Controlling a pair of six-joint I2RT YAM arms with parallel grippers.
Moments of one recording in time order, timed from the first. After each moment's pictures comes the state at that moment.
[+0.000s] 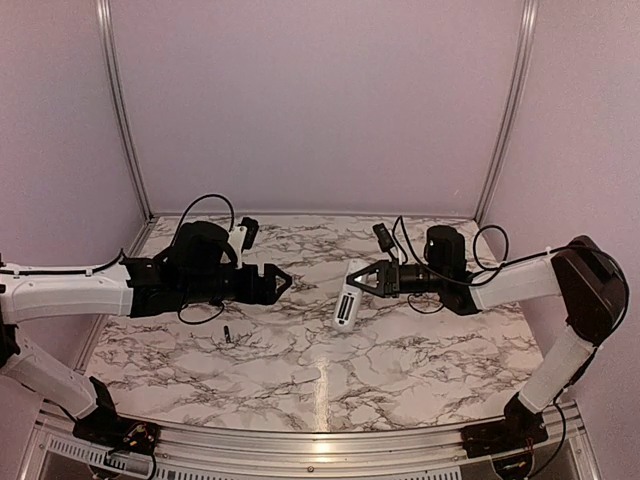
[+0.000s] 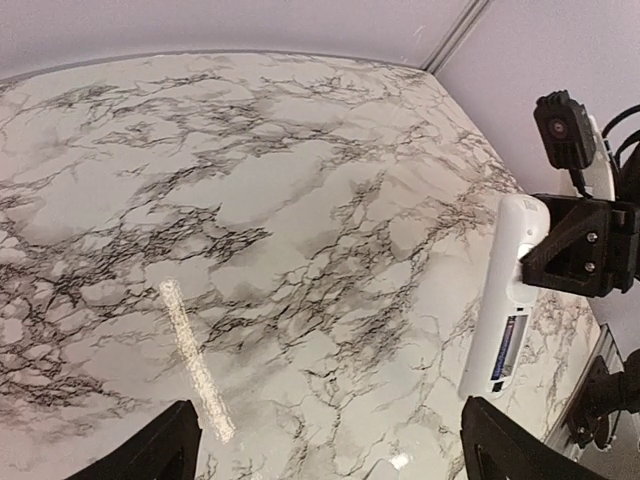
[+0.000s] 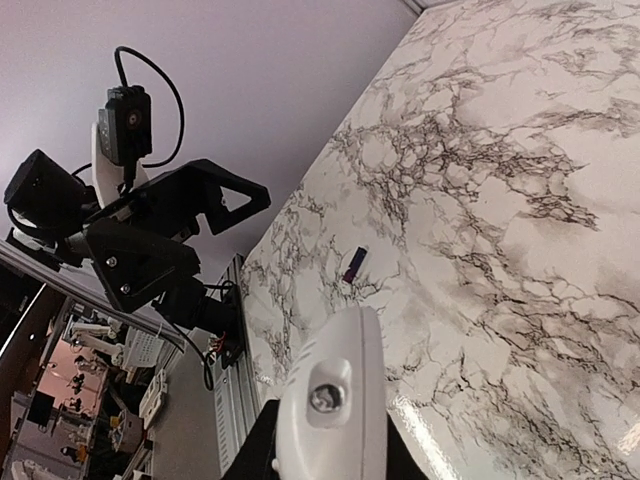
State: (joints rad) left arm -0.89 1.37 0.89 -0.02 -0.05 -0.52; right arm 0.53 1.64 0.75 0.63 -0.89 0.72
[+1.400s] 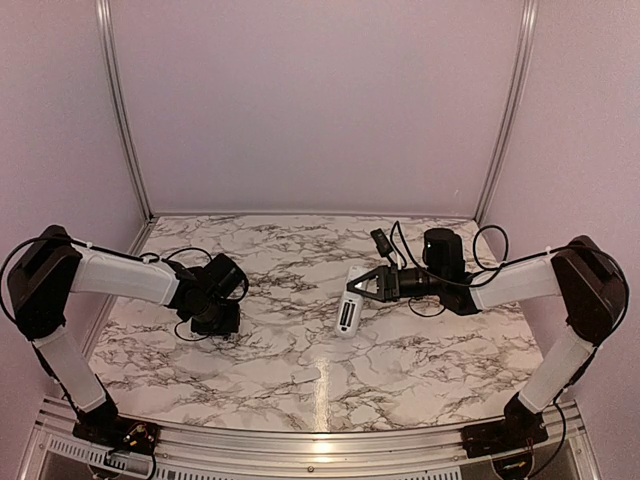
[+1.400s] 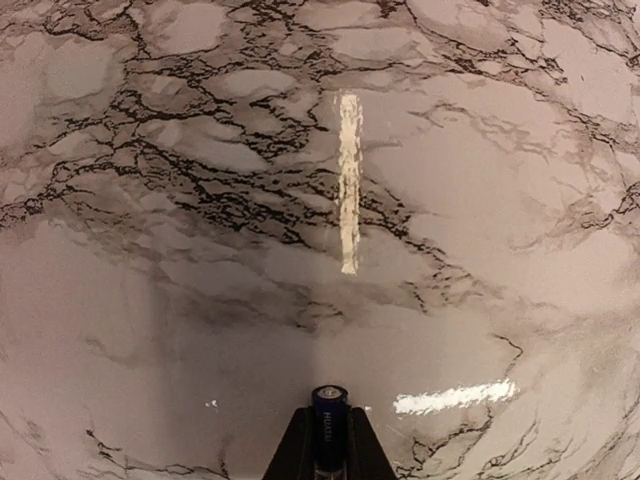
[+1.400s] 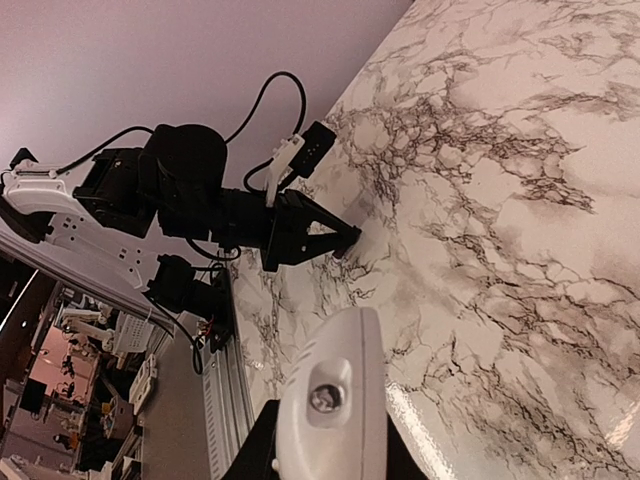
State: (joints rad) left arm -0.72 1.69 0.89 -0.42 -0.19 -0.71; right arm 0.53 1.64 0.75 0.55 -0.90 0.63
